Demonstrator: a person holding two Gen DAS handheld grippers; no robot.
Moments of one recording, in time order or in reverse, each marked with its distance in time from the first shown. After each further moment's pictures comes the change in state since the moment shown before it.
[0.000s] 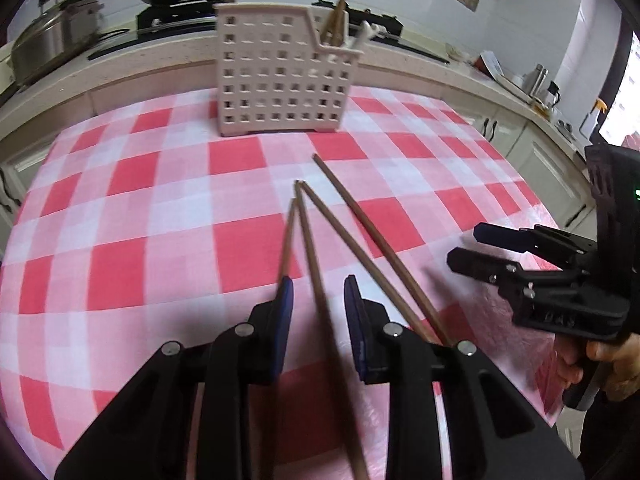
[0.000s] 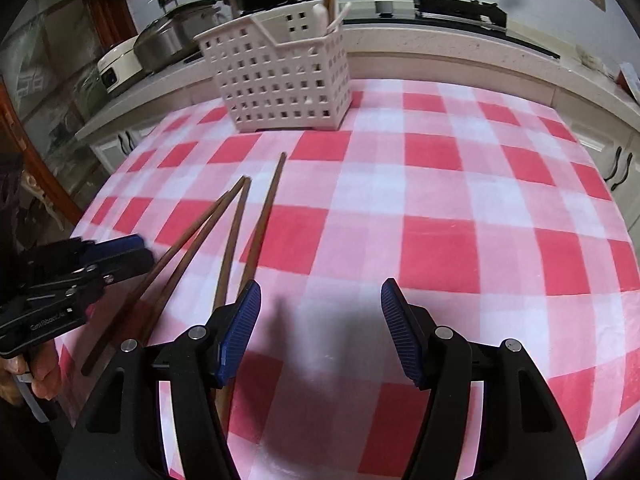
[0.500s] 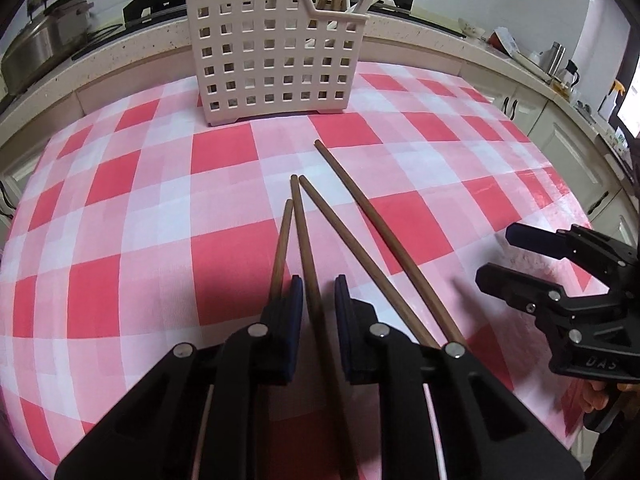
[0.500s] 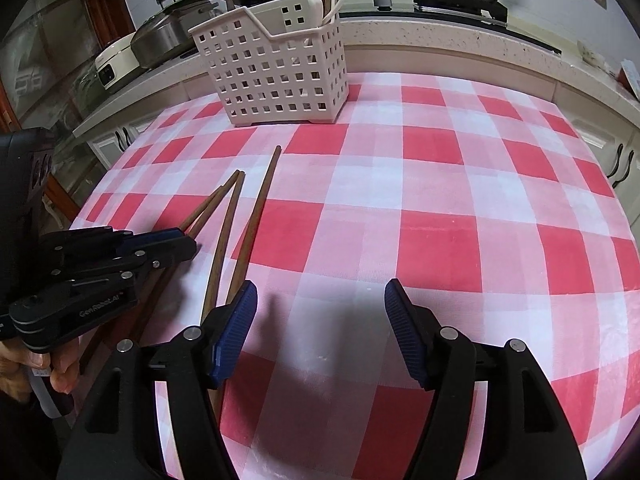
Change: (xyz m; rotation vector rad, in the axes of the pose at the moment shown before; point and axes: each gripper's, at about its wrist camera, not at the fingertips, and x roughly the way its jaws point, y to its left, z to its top) left arm 0.038 -0.010 0.015 0.028 0.061 0.084; right arm 0.007 -0.006 0.004 0.002 0.016 -0.004
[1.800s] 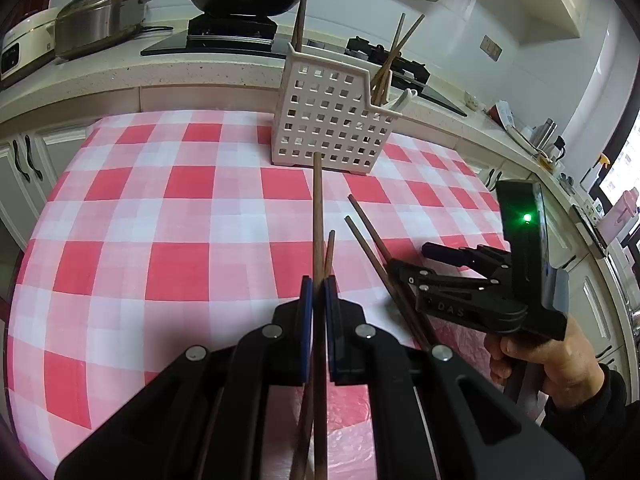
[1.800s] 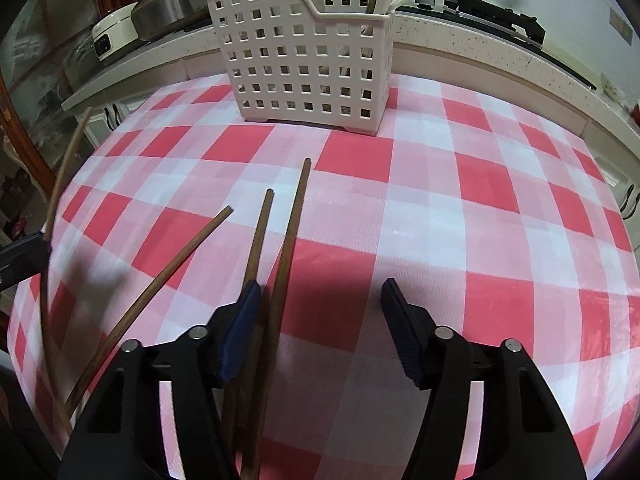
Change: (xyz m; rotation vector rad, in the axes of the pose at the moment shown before) left arm -0.095 0.060 -0.025 -0.186 -0.157 -0.104; right arm 0.049 0.040 0.037 -0.091 0.049 -0.084
